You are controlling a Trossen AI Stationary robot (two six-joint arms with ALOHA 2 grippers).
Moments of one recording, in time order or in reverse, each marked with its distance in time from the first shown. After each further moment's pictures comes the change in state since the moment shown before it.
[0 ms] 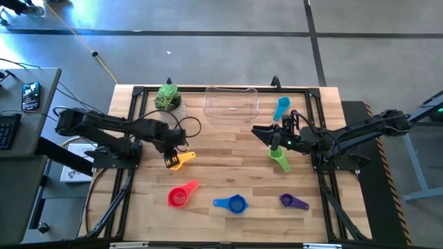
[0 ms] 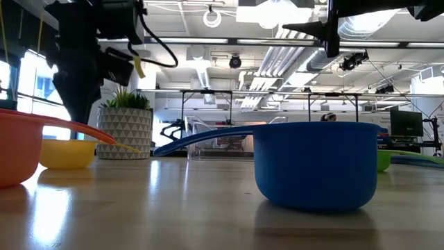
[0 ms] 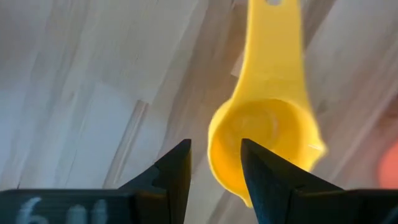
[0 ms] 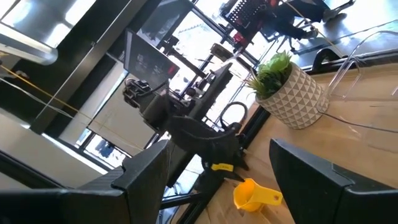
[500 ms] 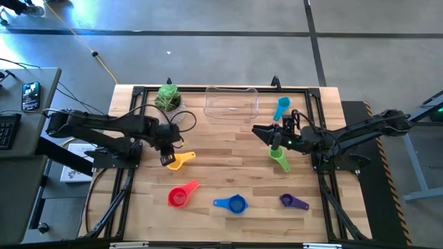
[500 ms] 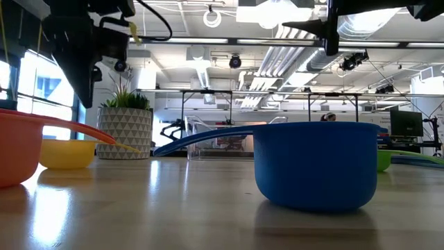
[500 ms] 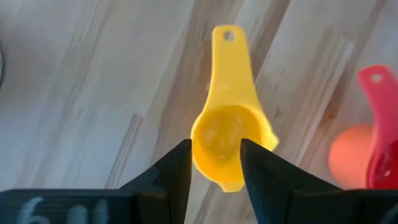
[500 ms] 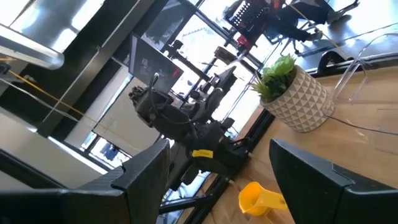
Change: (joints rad) left arm 0.000 -0.167 0.035 -0.045 0.021 0.027; right arm 0.000 0.000 0.000 0.021 0.000 -0.004
